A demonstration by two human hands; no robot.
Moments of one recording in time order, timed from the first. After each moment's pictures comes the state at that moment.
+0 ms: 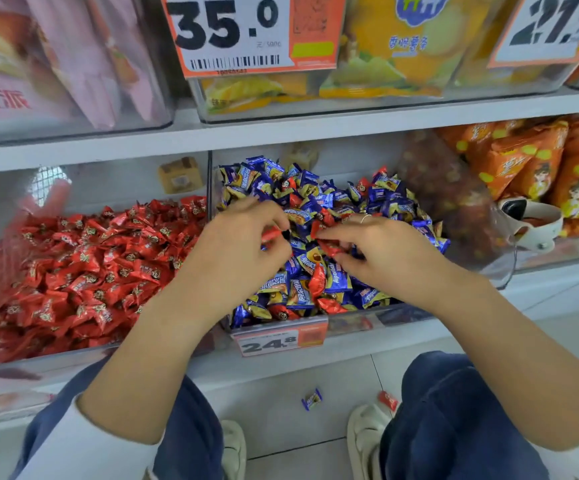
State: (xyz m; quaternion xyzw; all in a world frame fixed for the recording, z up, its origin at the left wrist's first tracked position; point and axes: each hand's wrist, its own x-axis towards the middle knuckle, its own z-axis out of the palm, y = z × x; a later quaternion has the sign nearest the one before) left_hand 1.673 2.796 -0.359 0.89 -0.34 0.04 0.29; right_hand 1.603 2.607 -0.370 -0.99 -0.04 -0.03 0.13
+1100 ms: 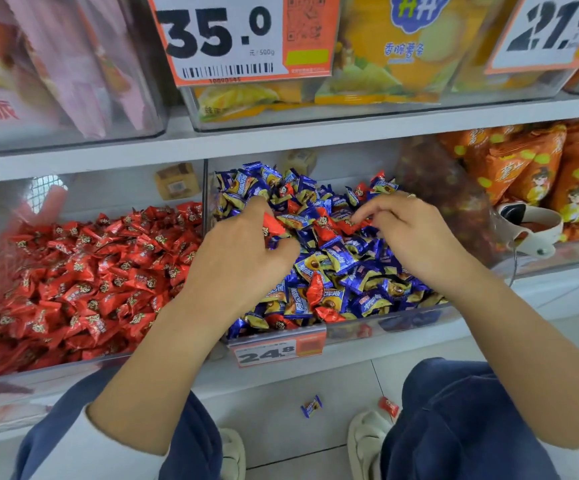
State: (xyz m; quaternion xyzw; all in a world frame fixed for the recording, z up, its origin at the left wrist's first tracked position) left_hand 1.669 2.783 -0.355 0.91 -0.26 -0.02 0.32; right_hand 1.609 2.583 -0.364 -0.92 0.14 -0.11 0.34
